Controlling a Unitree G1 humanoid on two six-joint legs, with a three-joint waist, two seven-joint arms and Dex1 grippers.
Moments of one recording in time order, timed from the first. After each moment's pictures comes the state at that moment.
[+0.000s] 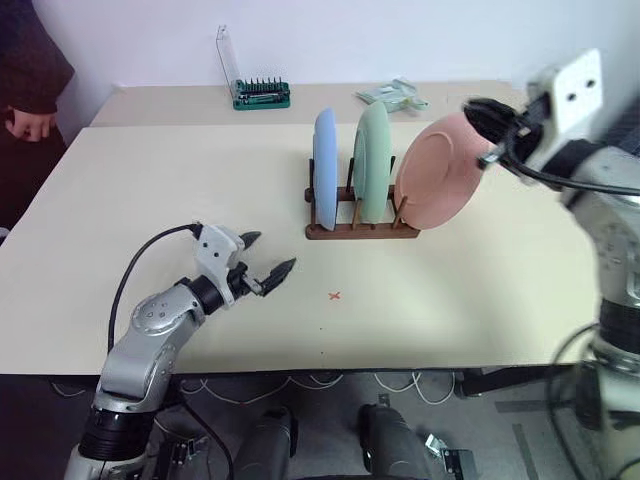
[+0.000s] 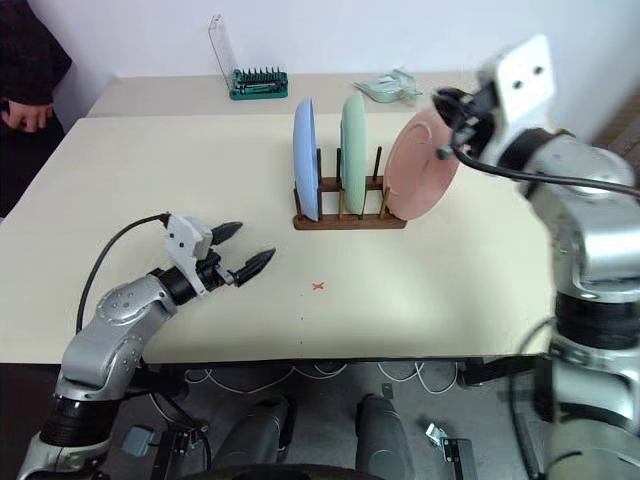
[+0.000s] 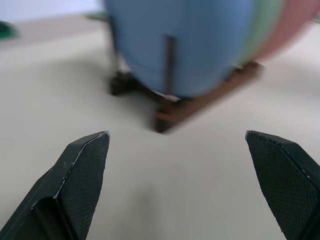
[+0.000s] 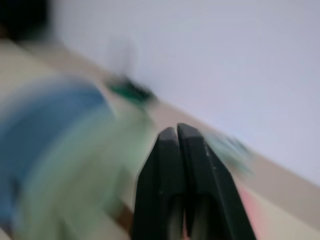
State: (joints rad) left arm -0.14 0.46 -0.02 -0.37 -0.39 0.45 -0.60; right arm -0.64 -0.83 -0.21 -0.25 0.35 0.67 0.56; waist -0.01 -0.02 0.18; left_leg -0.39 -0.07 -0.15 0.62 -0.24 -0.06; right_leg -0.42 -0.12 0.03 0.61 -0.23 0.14
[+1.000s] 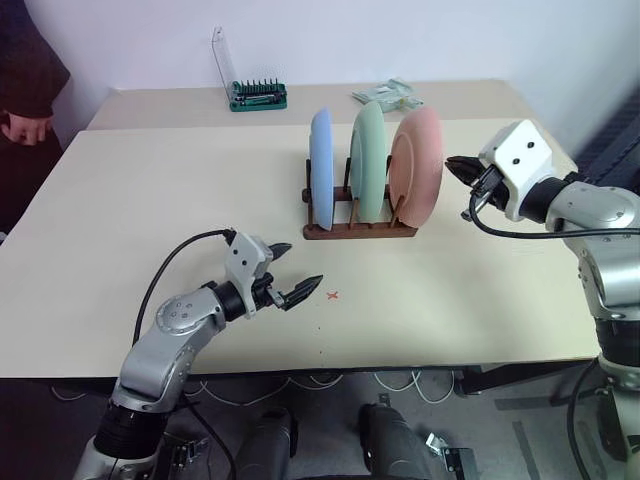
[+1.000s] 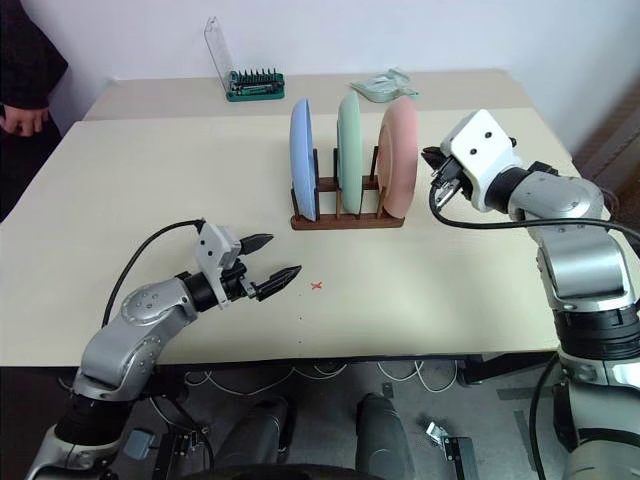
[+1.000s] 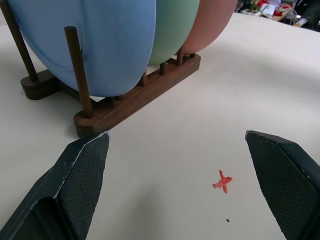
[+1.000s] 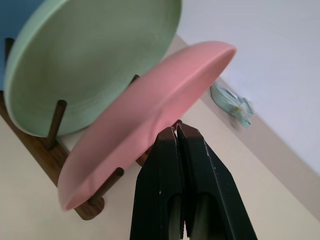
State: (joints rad) left arm -0.18 0.43 -0.09 -0.38 -0.38 0.49 -0.61; right arm -0.56 -0.83 -0.06 -0.16 0.18 0.45 0.69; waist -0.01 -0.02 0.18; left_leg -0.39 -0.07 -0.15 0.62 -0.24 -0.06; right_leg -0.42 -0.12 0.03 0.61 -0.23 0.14
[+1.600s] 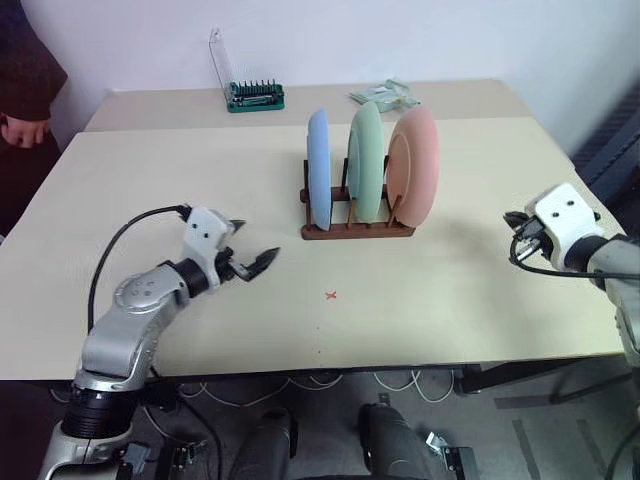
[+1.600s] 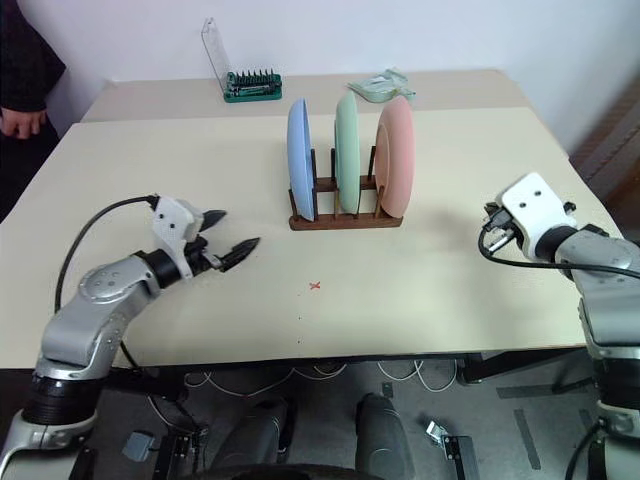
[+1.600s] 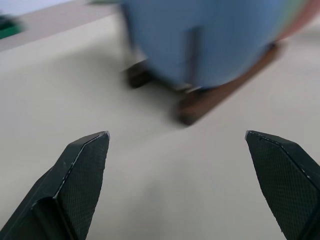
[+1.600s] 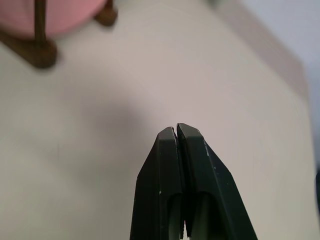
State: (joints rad) left arm -0.24 0.54 0.07 -0.28 -0.33 0.51 -0.54; right arm -0.25 -0.90 -0.22 -0.02 0.12 0.37 0.66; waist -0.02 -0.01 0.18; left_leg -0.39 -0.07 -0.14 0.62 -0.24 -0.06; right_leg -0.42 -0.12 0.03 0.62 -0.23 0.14
